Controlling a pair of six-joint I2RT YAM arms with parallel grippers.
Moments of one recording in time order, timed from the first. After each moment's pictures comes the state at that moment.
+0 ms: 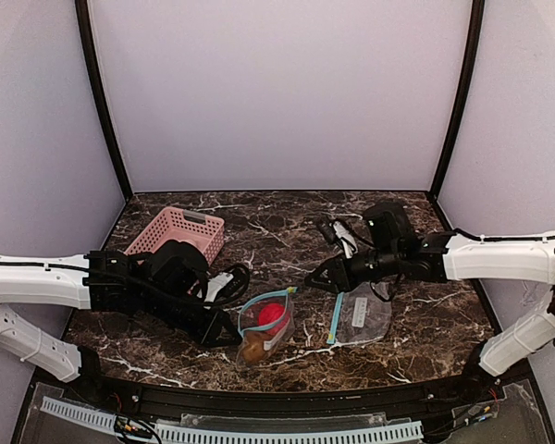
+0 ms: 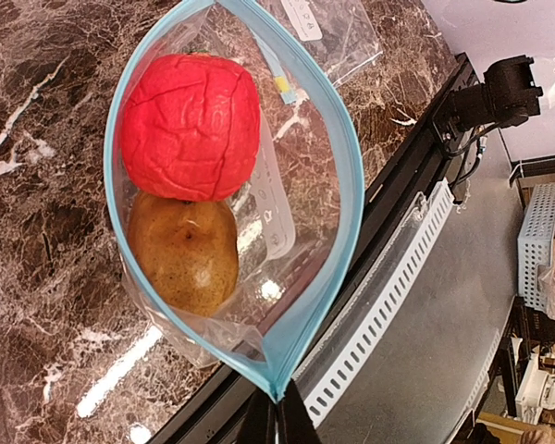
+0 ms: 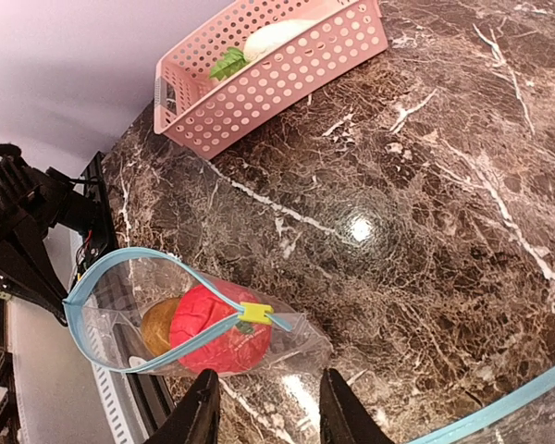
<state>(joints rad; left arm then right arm) -1.13 1.21 0.85 -0.53 0.25 -0.63 0.82 1.40 0.85 -0.09 -0.44 0.34</state>
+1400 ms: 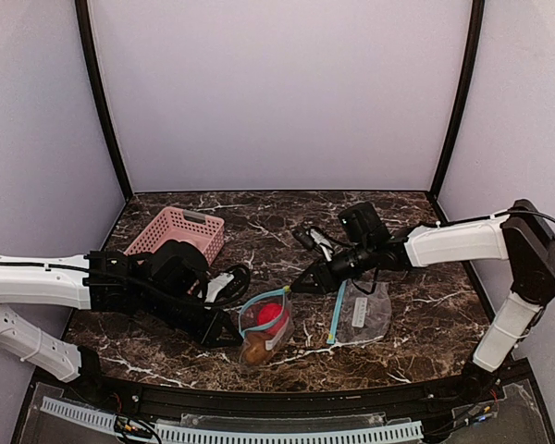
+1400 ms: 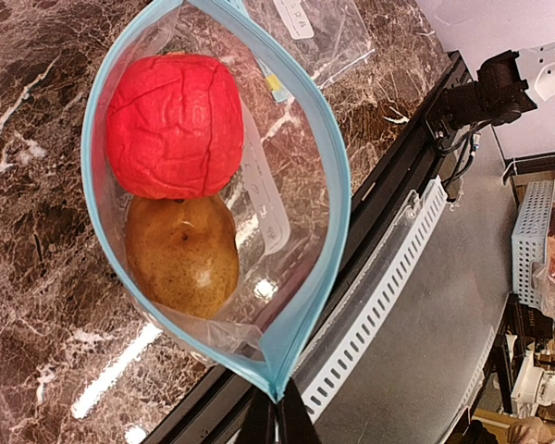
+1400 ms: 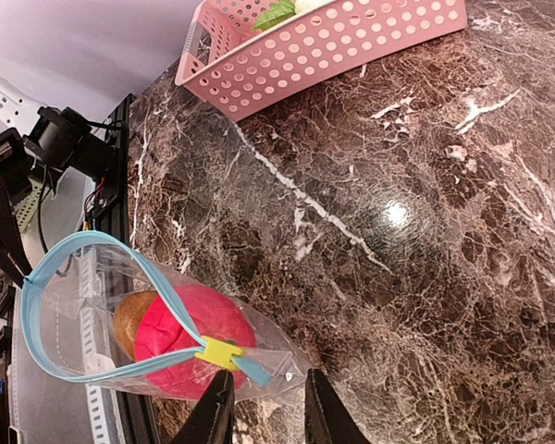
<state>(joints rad) -1.13 1.21 0.85 -0.52 0.27 -0.64 0.76 1.68 0.99 -0.06 -0.69 0.11</state>
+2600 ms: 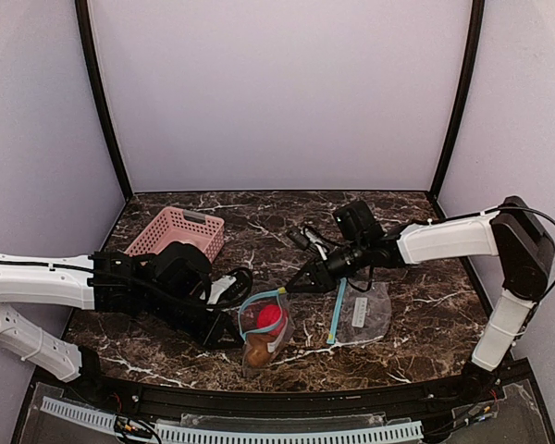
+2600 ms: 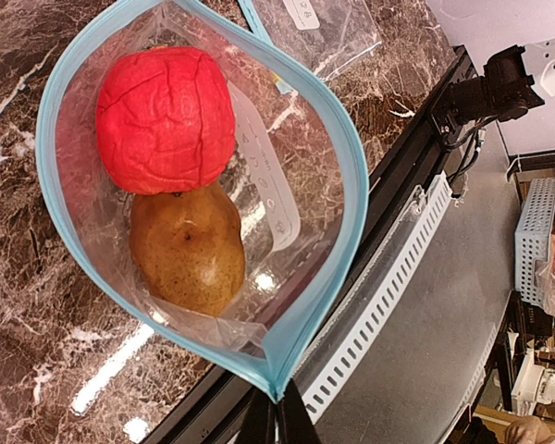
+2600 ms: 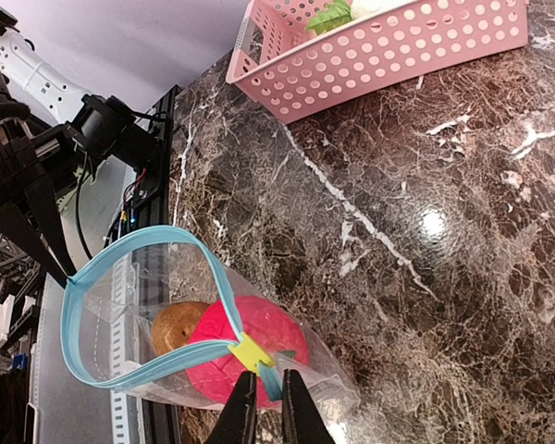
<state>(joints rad) -1.13 1.23 0.85 -0.52 0.28 -0.64 0.75 1.74 1.04 -0.06 -0.83 0.08</state>
